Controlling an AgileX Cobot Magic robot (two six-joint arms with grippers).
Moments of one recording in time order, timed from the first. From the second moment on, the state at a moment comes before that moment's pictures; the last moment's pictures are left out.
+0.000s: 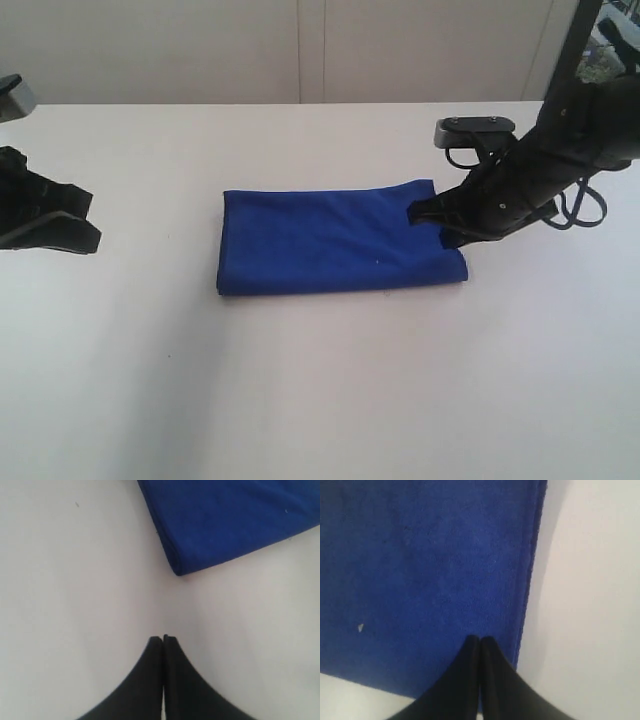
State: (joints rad) left arm -0.08 1.34 -0.85 -0.68 0.80 0.60; right arm 0.21 1.89 -1.13 0.38 0.51 -0.29
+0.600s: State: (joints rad) left arm -0.08 1.34 -0.79 -0.68 0.76 0.60; right arm 0.21 1.96 -1.13 0.37 0.56 -0.28
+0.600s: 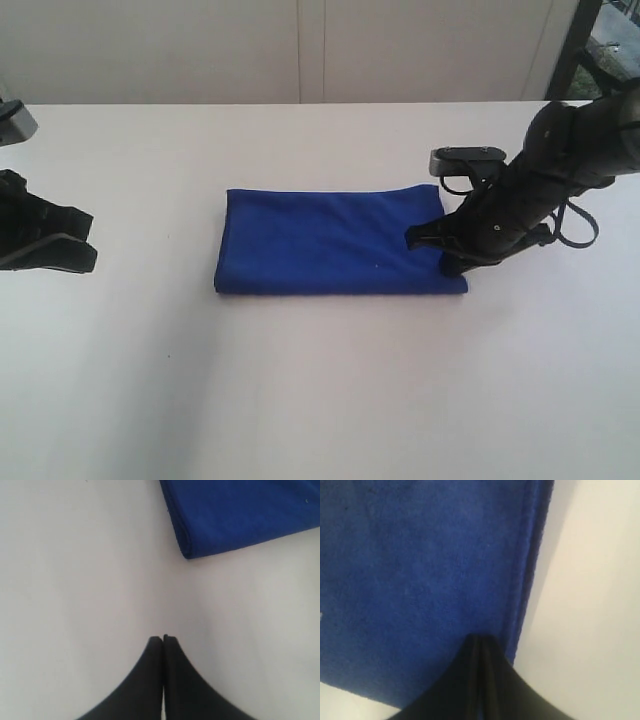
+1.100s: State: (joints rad) left arm -0.08 1.34 -0.81 -0.66 0.71 0.60; right arm 0.18 1.84 -1.13 0.38 0.56 -0.23
